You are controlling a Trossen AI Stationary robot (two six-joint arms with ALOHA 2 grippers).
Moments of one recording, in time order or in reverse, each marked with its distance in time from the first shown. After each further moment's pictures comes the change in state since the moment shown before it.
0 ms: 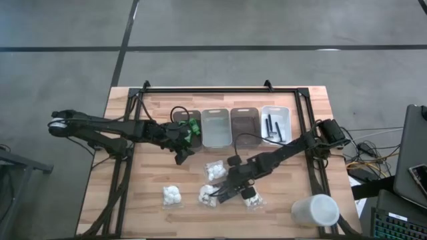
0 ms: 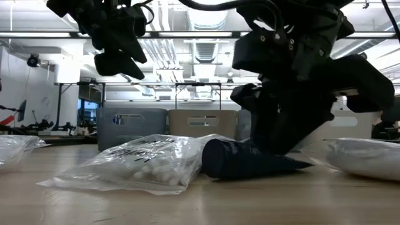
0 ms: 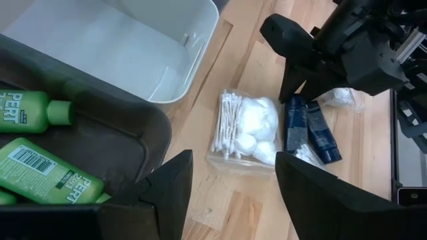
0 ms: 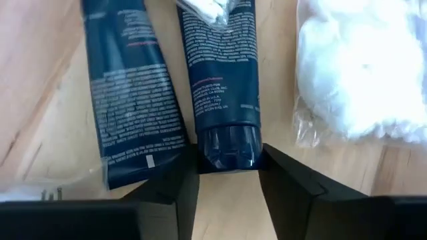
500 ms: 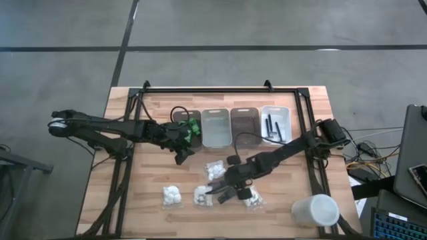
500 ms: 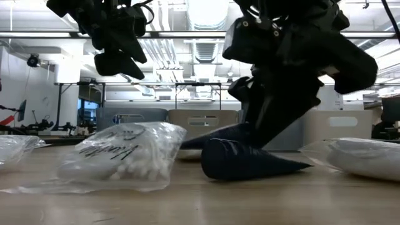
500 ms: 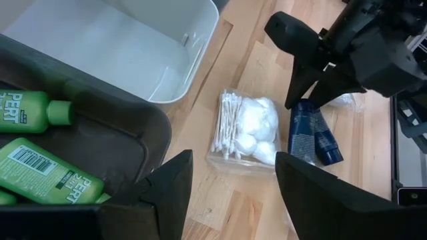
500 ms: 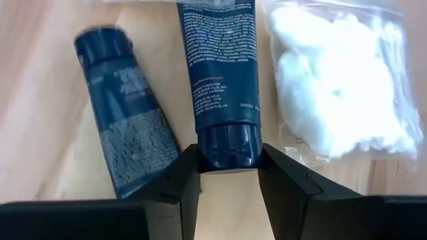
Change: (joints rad) left arm 0.000 0.000 0.000 0.000 0.000 0.000; right arm 0.000 -0.007 0.034 0.015 0.000 0.124
